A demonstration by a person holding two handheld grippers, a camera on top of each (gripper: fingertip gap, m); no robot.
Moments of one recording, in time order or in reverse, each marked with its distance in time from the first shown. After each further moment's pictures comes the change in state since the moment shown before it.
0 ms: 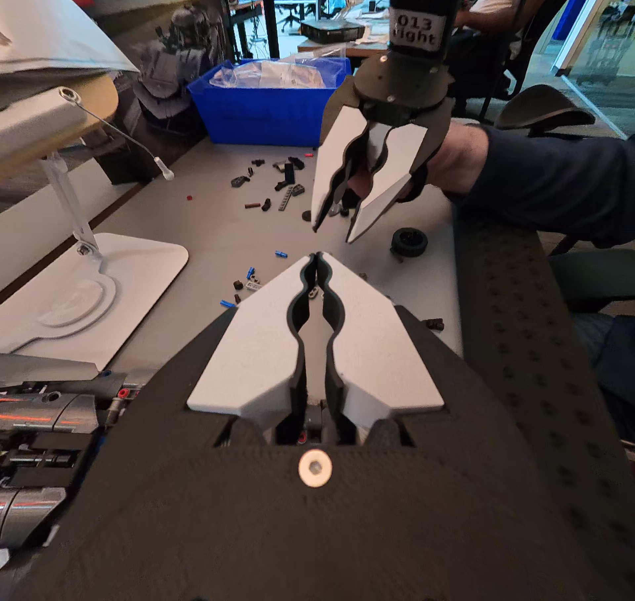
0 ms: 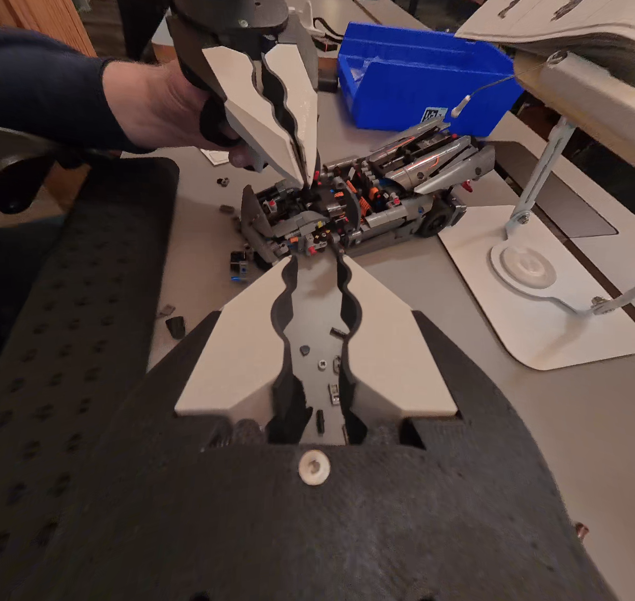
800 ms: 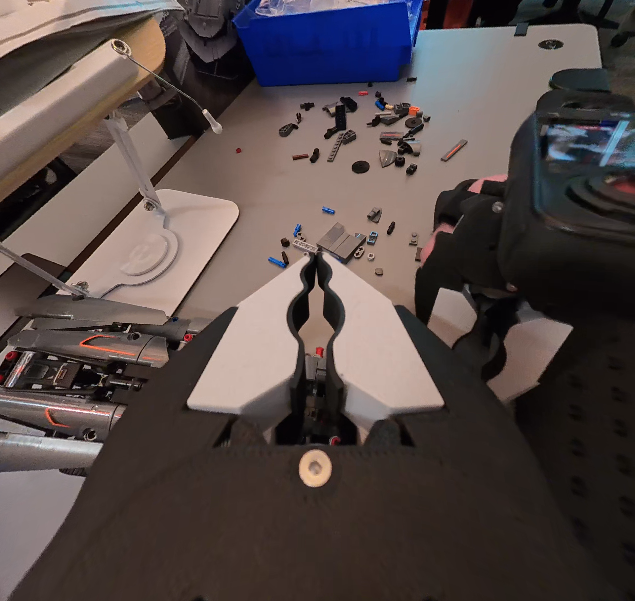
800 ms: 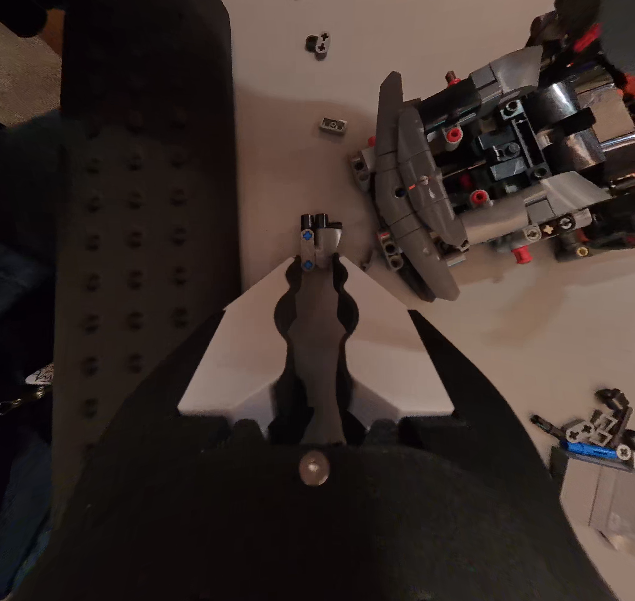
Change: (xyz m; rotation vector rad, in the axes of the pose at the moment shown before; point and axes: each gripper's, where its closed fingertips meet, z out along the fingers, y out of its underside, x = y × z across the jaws) left arm -0.025 0.019 -0.010 -0.174 -0.169 0.069; right arm -0.110 0.062 0.114 -0.499 -0.177 0.047
